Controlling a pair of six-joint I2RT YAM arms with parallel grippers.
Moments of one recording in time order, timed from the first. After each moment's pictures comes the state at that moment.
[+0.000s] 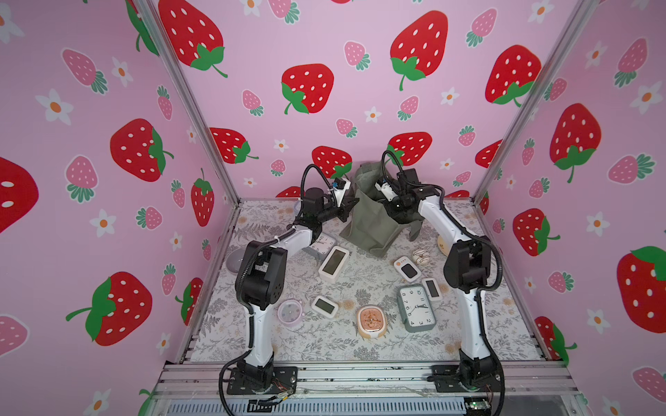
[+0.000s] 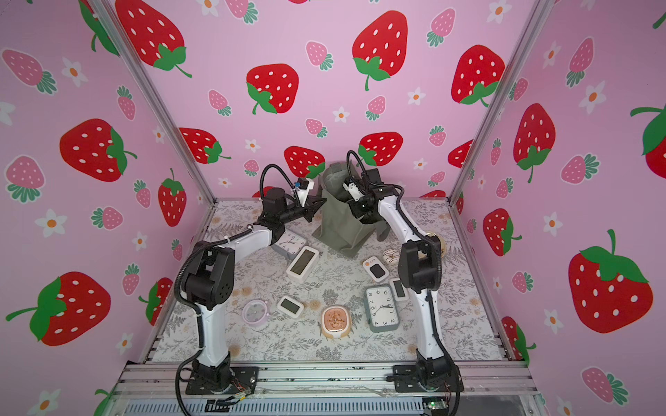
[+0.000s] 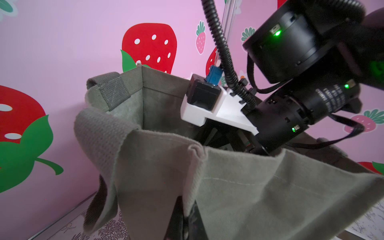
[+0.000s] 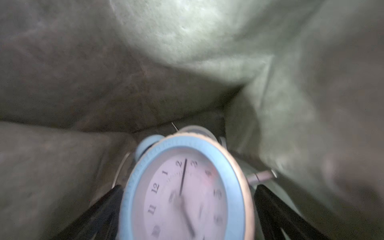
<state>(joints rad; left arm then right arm) -0.33 2.08 1.51 0.47 0.64 0.00 0.41 2.26 2.18 -0.79 -0.24 -0.29</state>
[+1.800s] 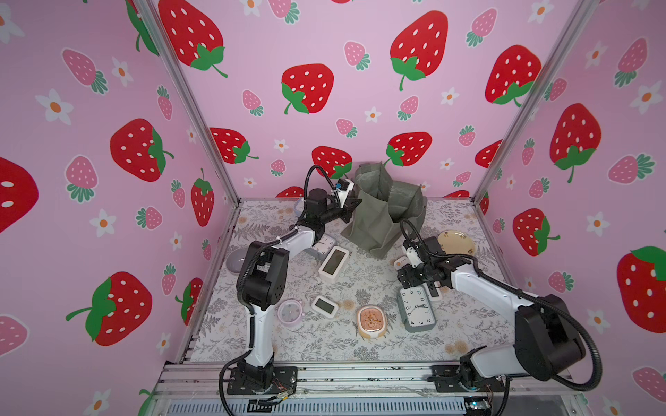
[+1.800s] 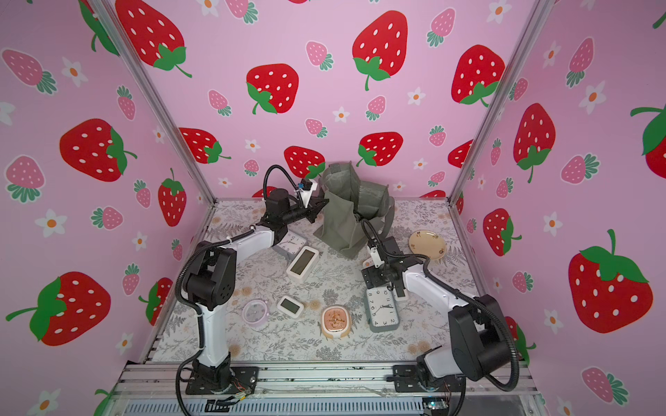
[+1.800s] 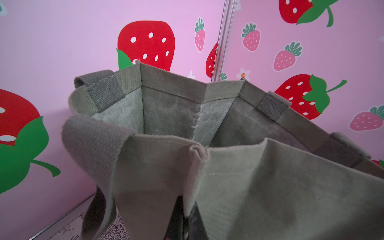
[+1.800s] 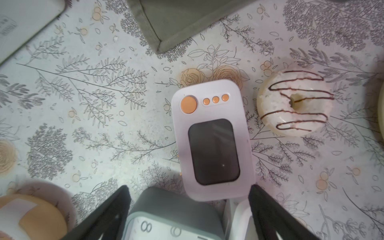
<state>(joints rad) -0.35 2.08 1.51 0.46 0.61 0.02 0.50 1.46 0.88 -0.47 -0.01 -0.03</state>
